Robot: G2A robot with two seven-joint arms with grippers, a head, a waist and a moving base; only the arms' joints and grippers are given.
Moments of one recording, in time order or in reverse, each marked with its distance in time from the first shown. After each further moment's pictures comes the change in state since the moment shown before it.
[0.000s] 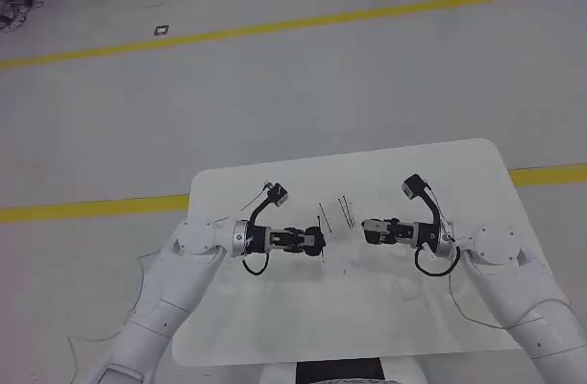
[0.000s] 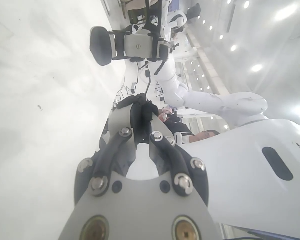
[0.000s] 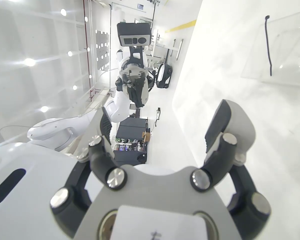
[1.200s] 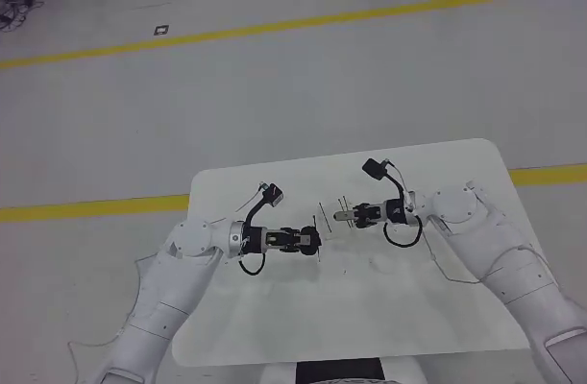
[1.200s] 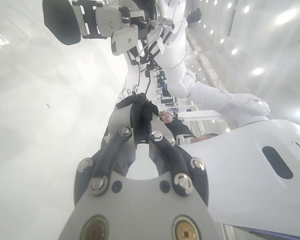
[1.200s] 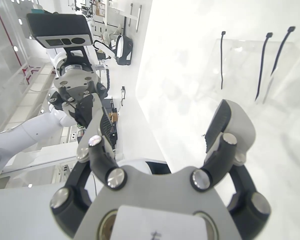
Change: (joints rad) left arm 0.022 -0.012 -0.037 0.007 0.021 0.000 -0.012; right arm 0.348 -0.042 -0.266 0.223 -0.256 0.091 0.014
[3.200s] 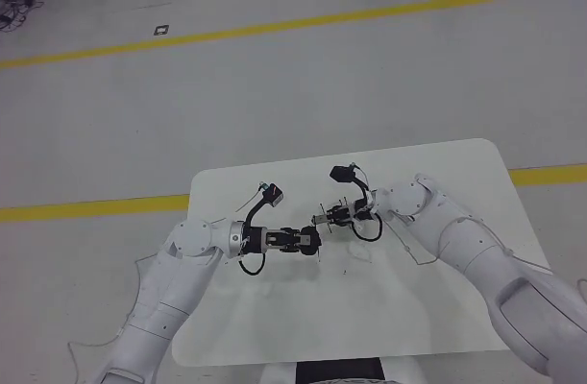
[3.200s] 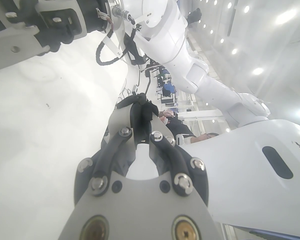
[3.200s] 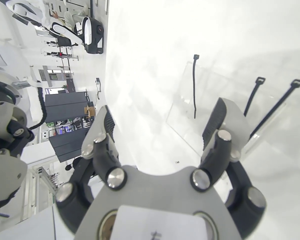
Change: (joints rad) left arm 0.000 0.000 0.000 0.000 0.000 0.000 0.000; right arm 0.280 -0.181 -0.349 0.470 -0.072 -0.102 -0.164
